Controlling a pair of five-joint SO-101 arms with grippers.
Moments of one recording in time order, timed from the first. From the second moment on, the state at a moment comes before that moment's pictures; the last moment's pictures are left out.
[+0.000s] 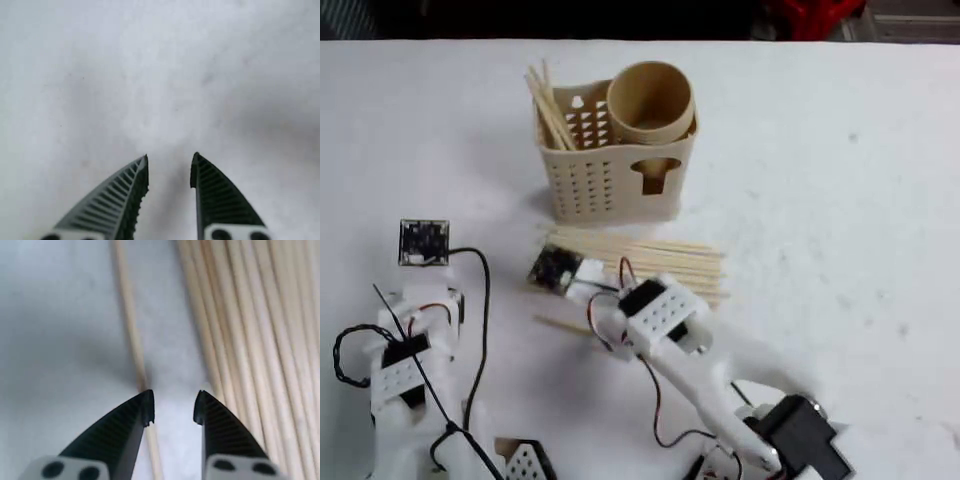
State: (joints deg) left arm -32.6 -46.2 86.4 22.0 -24.0; right arm -44.7 -12.6 50.2 46.0 26.9
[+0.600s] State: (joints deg) left arm -32.6 -46.2 86.4 22.0 -24.0; right arm -49.3 -12.9 52.4 45.3 26.9
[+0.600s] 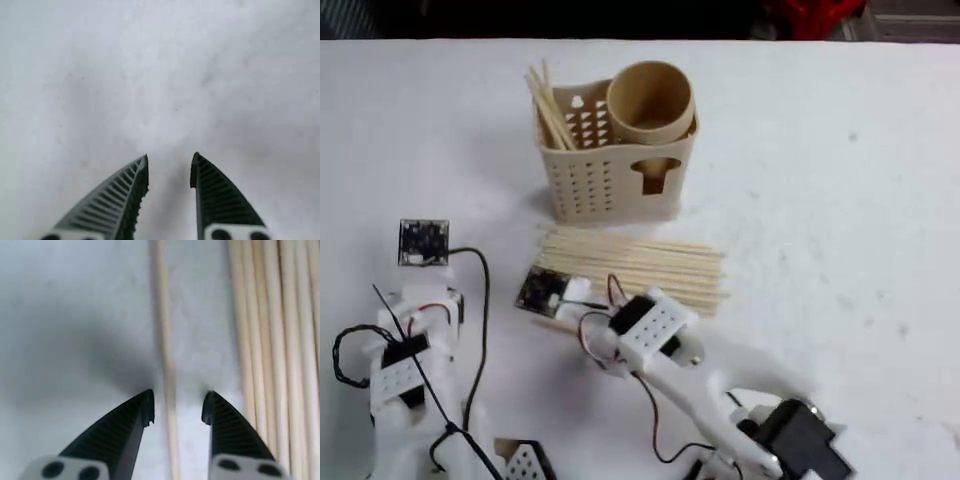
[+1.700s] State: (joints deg) left arm -32.6 -46.2 86.4 22.0 -24.0; right arm -35.2 -48.4 38.1 52.7 20.1
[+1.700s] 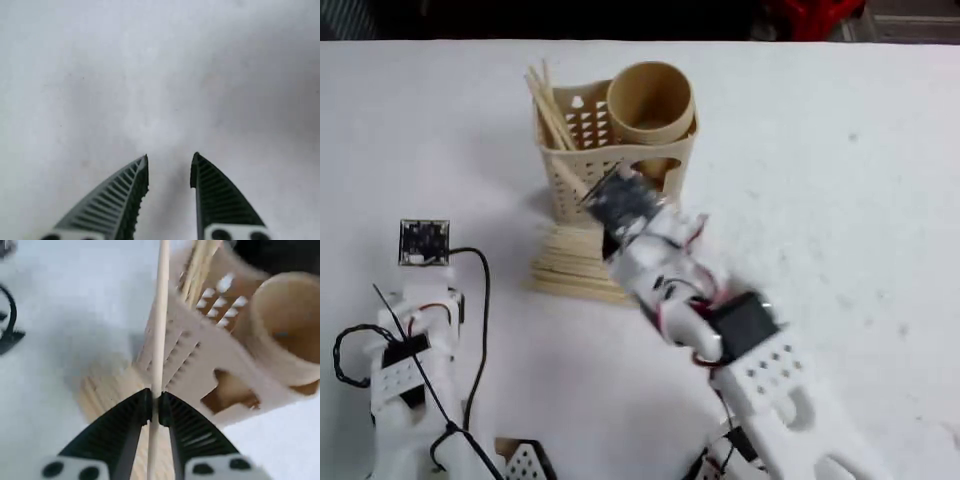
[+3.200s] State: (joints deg) left arm -32.6 -46.2 86.4 22.0 -24.0; right arm -34.0 7.9 -28.8 50.1 7.5
